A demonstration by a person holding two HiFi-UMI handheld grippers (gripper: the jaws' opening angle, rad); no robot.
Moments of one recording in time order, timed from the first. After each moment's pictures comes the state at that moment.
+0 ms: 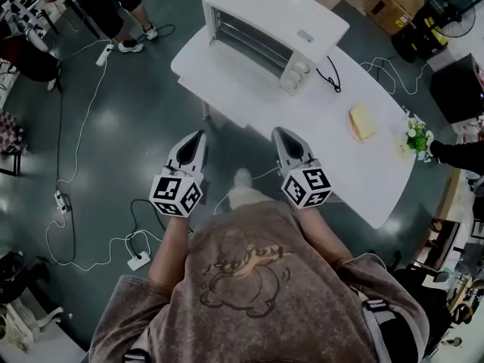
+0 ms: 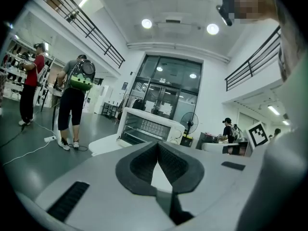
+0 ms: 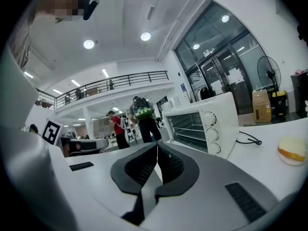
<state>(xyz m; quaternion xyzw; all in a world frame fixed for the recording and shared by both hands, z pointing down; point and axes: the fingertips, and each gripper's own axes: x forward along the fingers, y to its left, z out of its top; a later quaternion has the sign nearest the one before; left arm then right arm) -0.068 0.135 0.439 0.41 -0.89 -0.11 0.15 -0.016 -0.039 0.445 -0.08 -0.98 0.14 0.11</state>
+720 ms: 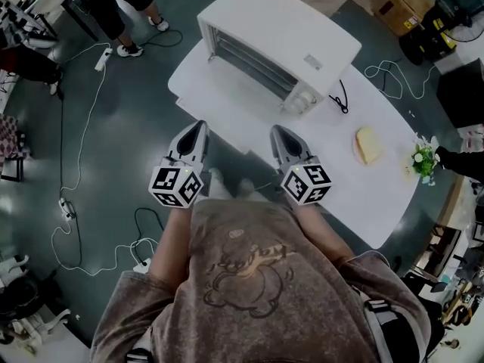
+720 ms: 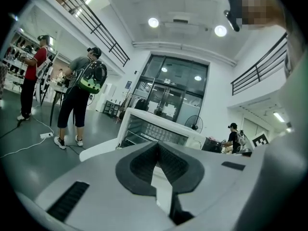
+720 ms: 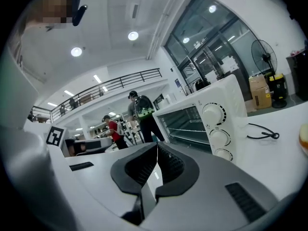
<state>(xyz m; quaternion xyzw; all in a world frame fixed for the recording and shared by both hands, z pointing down) -0.186 0.091 0.441 0.40 -0.89 -0.14 0.16 -0.118 -0.075 0.465 -0.08 -0.97 0.20 0.12</state>
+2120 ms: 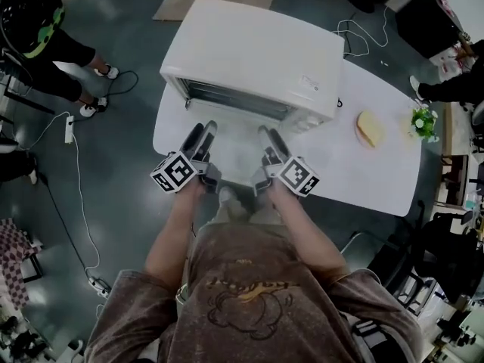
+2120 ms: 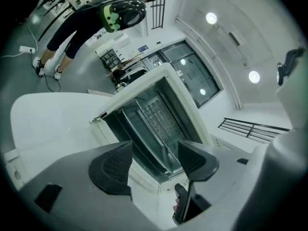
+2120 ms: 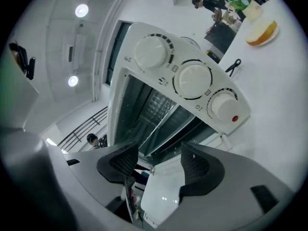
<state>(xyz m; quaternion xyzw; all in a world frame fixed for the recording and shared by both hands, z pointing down) -0.346 0.005 0.546 0.49 -0.72 -0.36 0.34 -0.217 -0.120 0.554 0.17 -0.86 0.49 0.01</state>
